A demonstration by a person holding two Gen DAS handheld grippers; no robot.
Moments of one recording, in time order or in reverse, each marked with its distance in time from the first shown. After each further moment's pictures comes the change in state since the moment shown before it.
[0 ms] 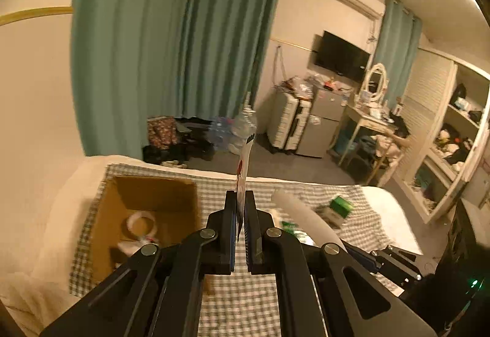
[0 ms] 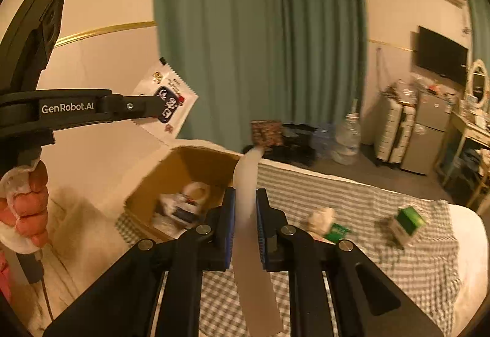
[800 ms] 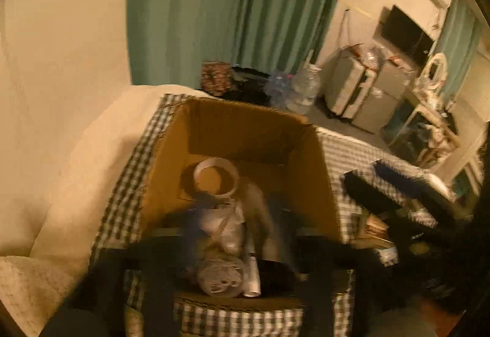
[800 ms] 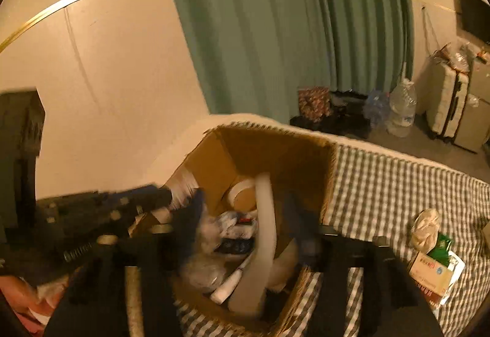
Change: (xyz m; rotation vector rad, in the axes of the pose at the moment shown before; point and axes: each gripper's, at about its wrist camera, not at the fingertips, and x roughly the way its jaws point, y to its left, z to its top) left arm 0.133 0.160 -0.088 -0.145 0.210 0.217; right arm 0.201 0.041 -0.010 0.065 0.101 0.116
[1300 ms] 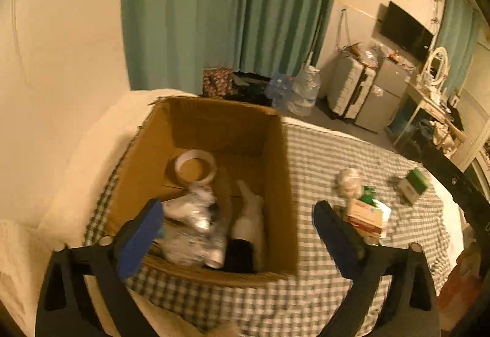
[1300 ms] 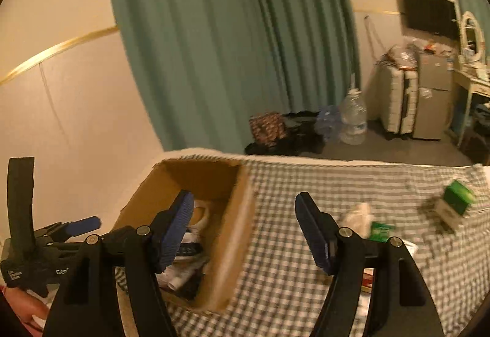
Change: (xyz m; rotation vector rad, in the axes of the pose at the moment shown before) left arm -0.047 -0.084 -0.032 0.028 -0.036 0.005; right arm -0.128 -0.083 -0.018 0.142 -0.153 -0.149
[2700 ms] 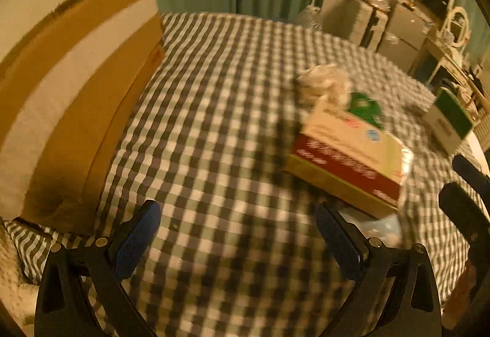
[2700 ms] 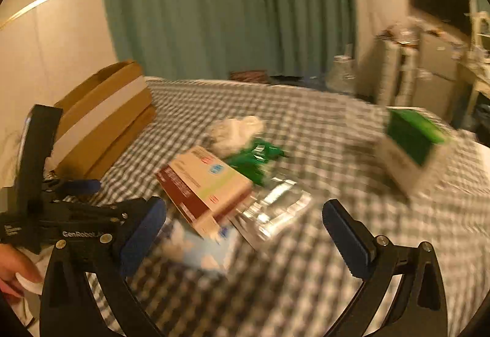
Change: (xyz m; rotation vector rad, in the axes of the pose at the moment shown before) left arm 0.188 -0.174 -0.123 -0.010 0.219 0.106; right arm 0.072 -0.219 -0.111 -0.156 0.211 0.113
